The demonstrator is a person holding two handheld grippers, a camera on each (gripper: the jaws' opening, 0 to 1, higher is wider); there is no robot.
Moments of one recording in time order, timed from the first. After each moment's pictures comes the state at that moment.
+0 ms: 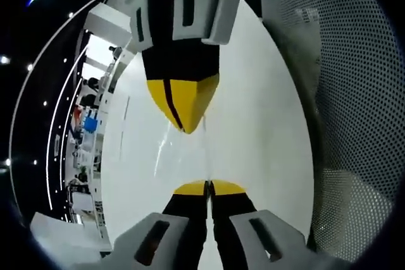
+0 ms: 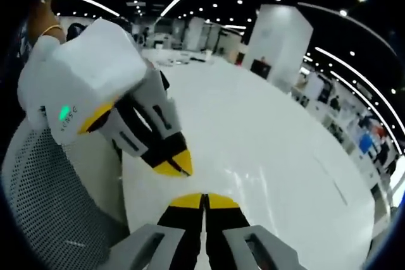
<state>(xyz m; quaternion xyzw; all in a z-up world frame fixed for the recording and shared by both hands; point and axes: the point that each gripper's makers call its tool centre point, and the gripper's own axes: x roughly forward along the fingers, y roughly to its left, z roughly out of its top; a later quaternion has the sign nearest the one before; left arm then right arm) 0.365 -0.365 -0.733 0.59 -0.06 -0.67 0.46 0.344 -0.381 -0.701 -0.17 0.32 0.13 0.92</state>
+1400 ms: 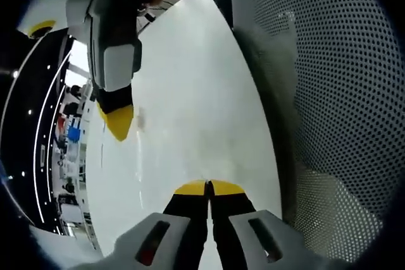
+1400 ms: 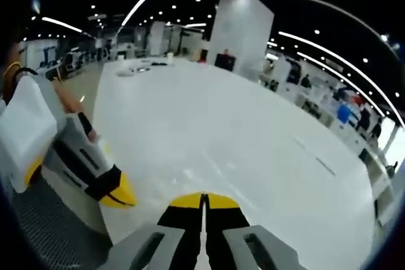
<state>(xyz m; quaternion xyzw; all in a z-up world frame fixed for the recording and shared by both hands) 0.327 -0.354 -0.753 0.59 -0.04 -0.70 0.40 0.352 -0.427 -0.694 -0.11 0.31 0.03 0.94</state>
